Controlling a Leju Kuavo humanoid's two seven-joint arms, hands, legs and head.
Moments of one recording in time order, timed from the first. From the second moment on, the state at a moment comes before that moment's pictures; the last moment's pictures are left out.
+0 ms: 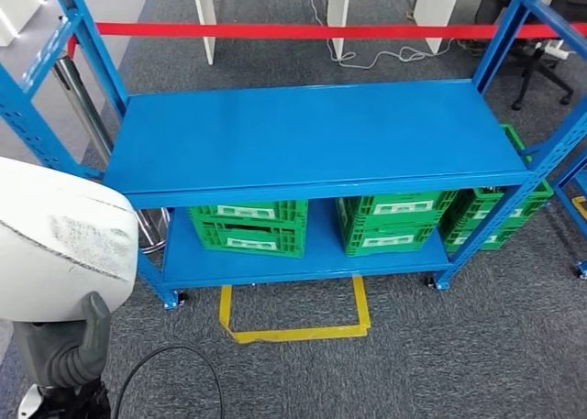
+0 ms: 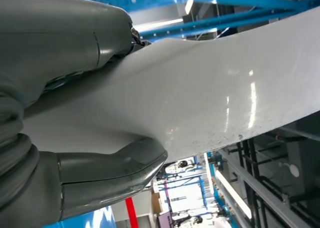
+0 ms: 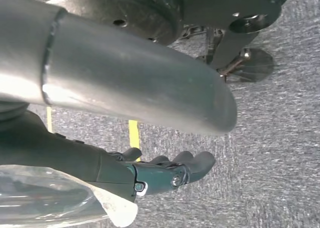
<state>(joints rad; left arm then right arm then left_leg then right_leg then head) 0.31 -0.10 -0.15 -2.02 -0.07 0.19 -0.69 -0.05 0.22 -0.89 -0.22 1.00 -0.18 -0.09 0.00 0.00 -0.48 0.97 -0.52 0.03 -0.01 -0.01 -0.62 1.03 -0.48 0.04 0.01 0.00</state>
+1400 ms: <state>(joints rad) 0.27 -0.10 -0.19 -1.99 -0.10 0.25 -0.68 -0.04 0.19 -0.93 -0.22 1.03 -0.12 -0.15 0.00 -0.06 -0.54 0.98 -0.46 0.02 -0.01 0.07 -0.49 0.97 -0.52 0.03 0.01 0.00</state>
